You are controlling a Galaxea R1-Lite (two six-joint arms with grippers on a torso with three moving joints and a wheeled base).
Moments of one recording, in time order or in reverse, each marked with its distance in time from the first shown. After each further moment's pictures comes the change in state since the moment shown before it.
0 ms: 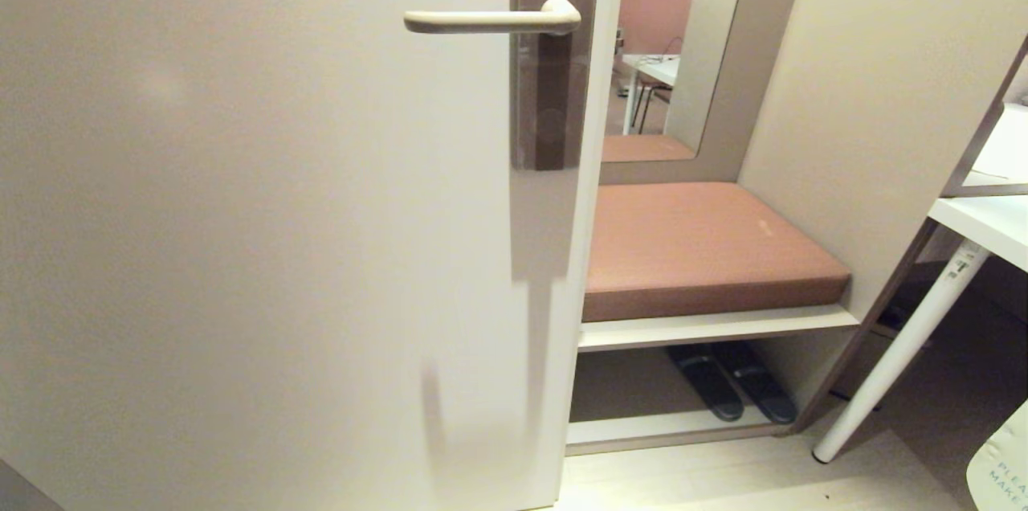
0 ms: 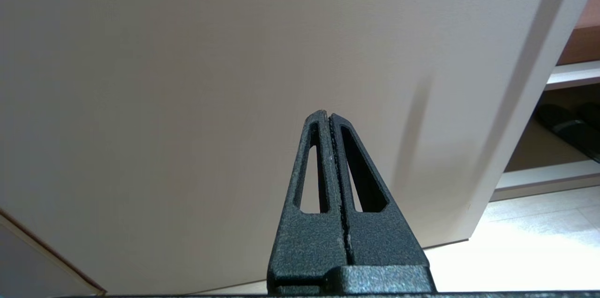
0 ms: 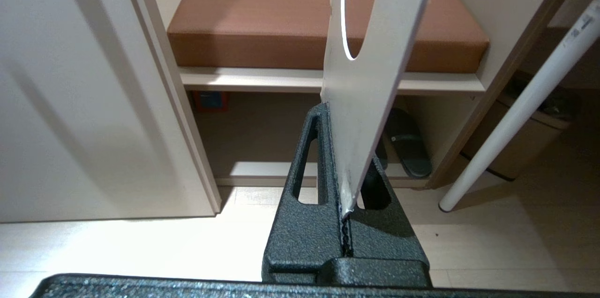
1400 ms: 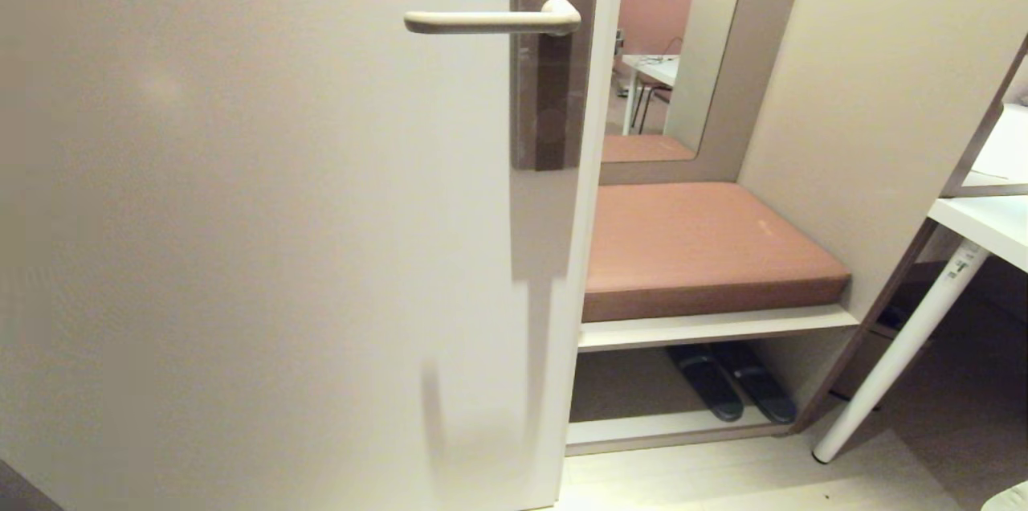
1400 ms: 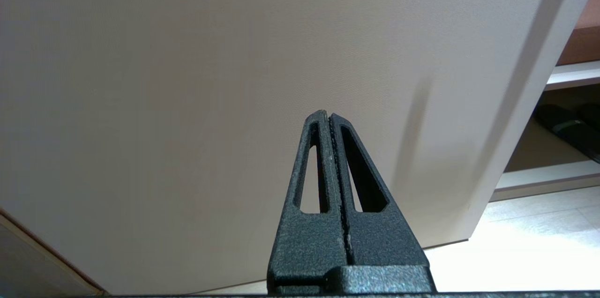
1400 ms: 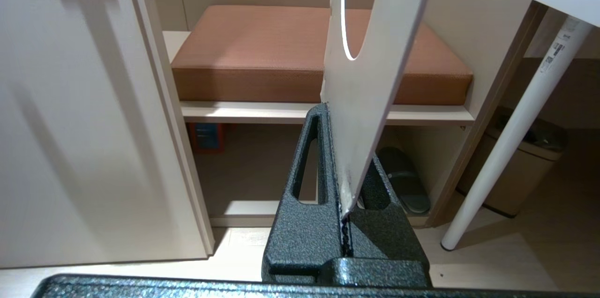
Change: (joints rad) left arm 0.000 0.000 0.000 0.000 0.000 0.000; right arm -0.014 -0.368 0.126 0.064 0.001 0.008
